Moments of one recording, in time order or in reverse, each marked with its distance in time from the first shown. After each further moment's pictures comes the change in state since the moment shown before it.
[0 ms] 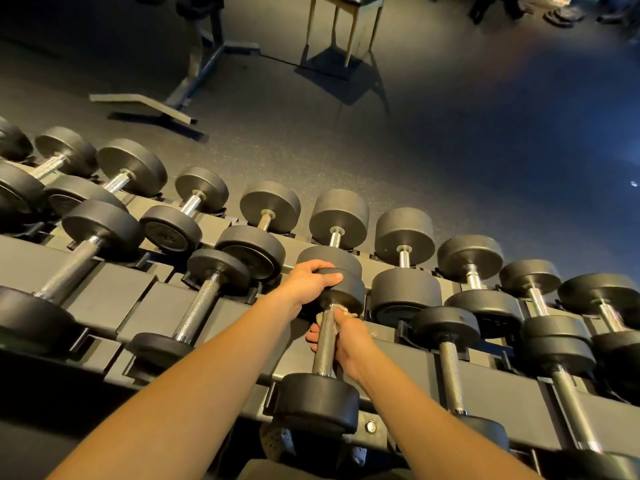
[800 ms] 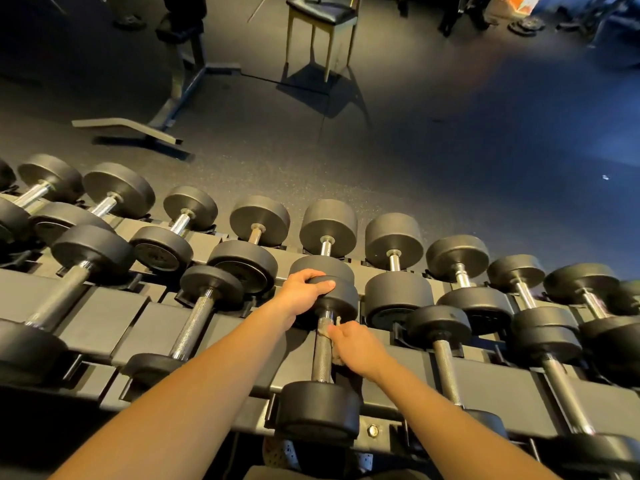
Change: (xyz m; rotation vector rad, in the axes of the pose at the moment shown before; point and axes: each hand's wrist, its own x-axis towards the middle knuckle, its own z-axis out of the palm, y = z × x) left_hand 0.005 -0.007 0.000 0.059 0.007 0.028; right_hand -0.017 -0.014 -0.028 -1.246 0.060 -0.473
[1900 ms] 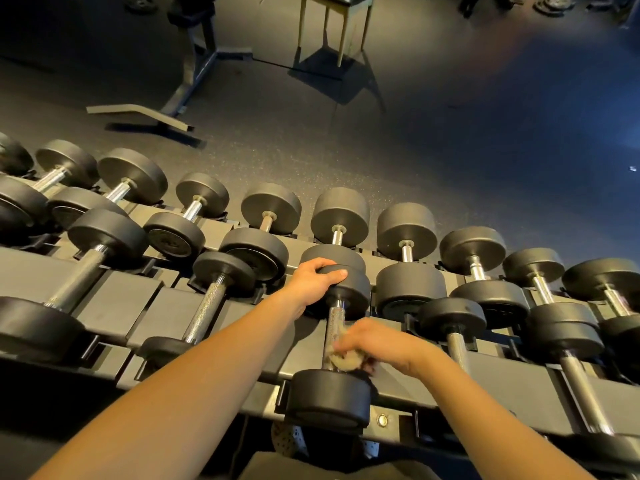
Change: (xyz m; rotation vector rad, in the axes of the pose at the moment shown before) left_hand 0.011 -0.009 -0.003 0.017 -0.011 0.036; right_hand -0.028 -0.013 -0.039 0.400 -0.555 -0.054
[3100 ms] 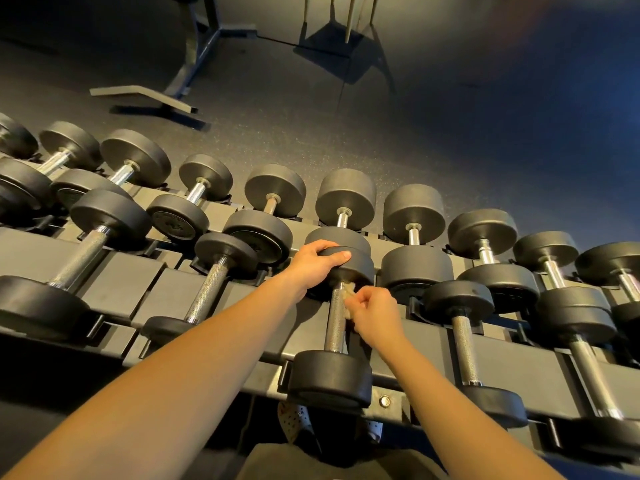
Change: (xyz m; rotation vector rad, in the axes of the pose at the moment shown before) left_hand -0.004 -0.001 0.001 -0.017 0.018 -0.008; right_hand 0.050 0.033 0.017 -0.100 0.835 -0.046
